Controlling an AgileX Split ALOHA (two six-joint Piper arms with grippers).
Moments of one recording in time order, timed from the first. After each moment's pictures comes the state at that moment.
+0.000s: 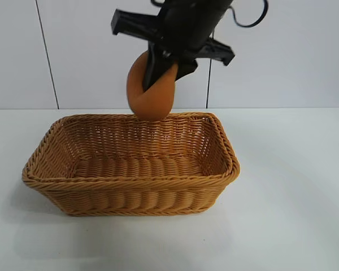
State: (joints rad) left arm 0.02 0.00 -0.50 -0.07 1.07 0.04; right arm 0.64 1.97 -1.55 0.23 0.72 0.06
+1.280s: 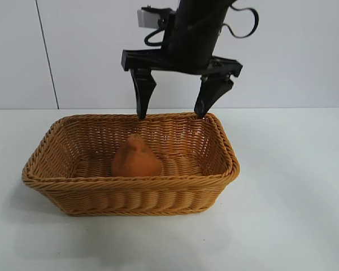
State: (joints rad) left arm 0.02 0.00 -0.50 -0.07 1.07 0.04; right arm 0.62 2.05 -1.82 0.04 1.17 0.14
